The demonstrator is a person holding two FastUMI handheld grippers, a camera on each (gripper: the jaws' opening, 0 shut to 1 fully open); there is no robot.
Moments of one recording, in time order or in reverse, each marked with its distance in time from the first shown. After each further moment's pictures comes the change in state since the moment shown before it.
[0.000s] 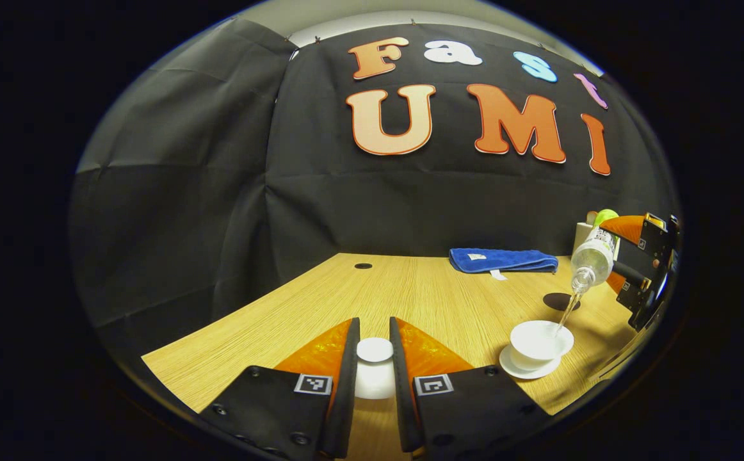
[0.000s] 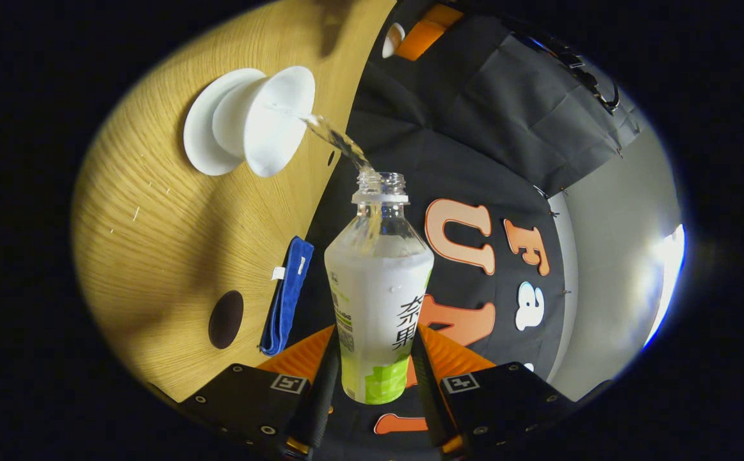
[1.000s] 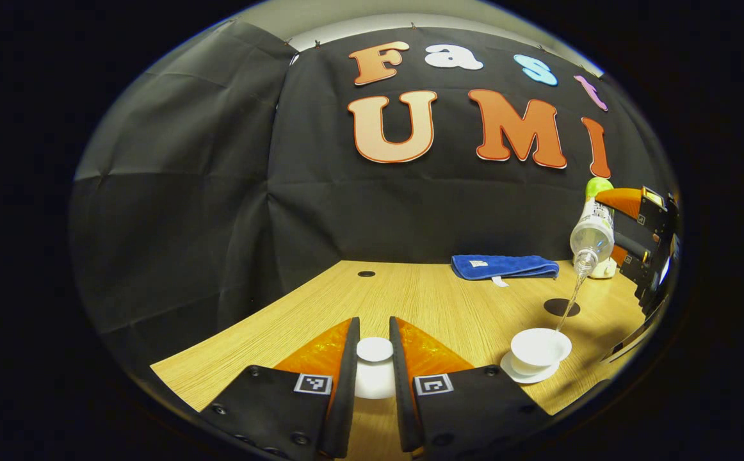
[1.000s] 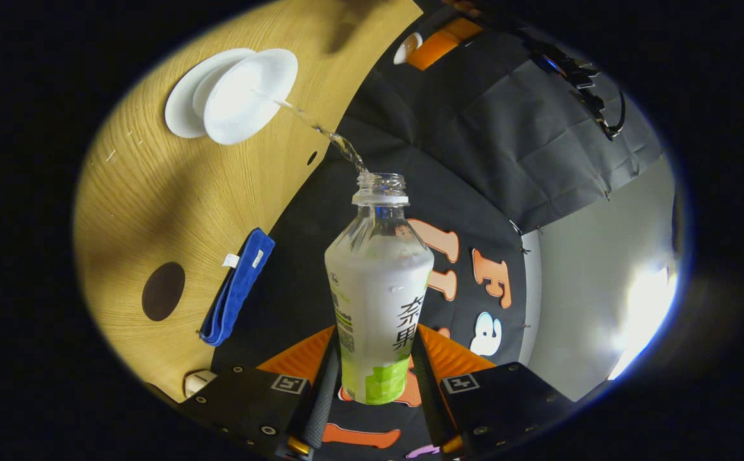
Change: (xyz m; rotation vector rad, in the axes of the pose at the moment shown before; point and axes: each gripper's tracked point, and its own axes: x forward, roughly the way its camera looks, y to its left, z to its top) left arm -0.004 0.007 0.017 0.001 -0.022 0.001; right arm 0.011 -0.036 0.008 -0.187 -0.089 -0.145
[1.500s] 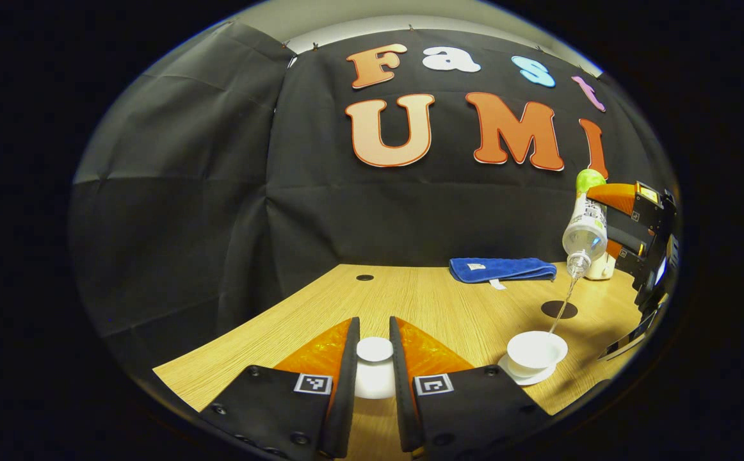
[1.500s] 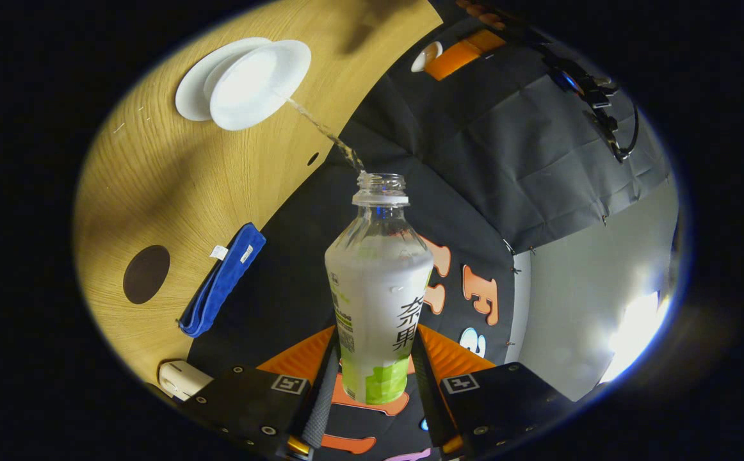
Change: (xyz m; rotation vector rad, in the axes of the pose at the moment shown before) left arm -0.003 -0.001 0.007 0.006 -0.014 -0.006; right arm 0.005 -0.001 0.007 -0.091 -0.044 -0.015
